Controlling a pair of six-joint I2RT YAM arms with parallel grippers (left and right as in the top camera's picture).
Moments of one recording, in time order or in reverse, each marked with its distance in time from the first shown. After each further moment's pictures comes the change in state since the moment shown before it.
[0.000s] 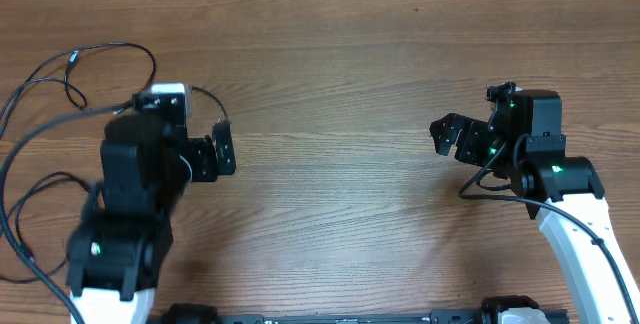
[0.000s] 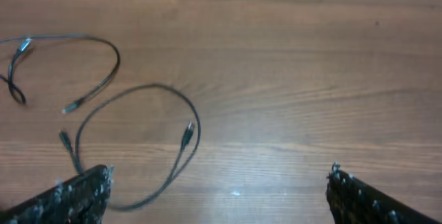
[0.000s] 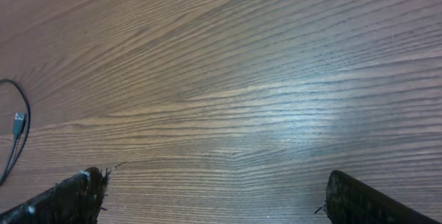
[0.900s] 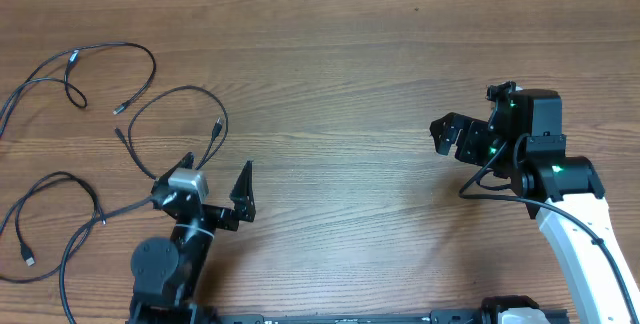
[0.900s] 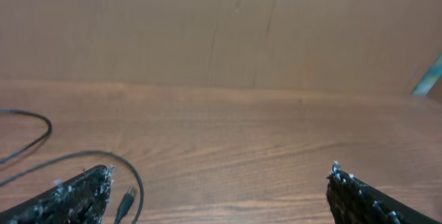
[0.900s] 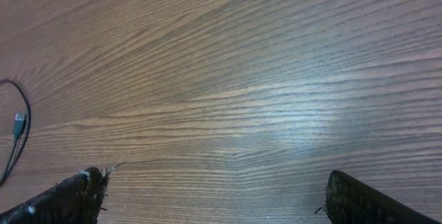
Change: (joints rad) left arm 0.000 -0.613 -0.803 0.706 0.164 -0.039; right arm 0.000 0.000 0.001 0.000 0.000 0.000
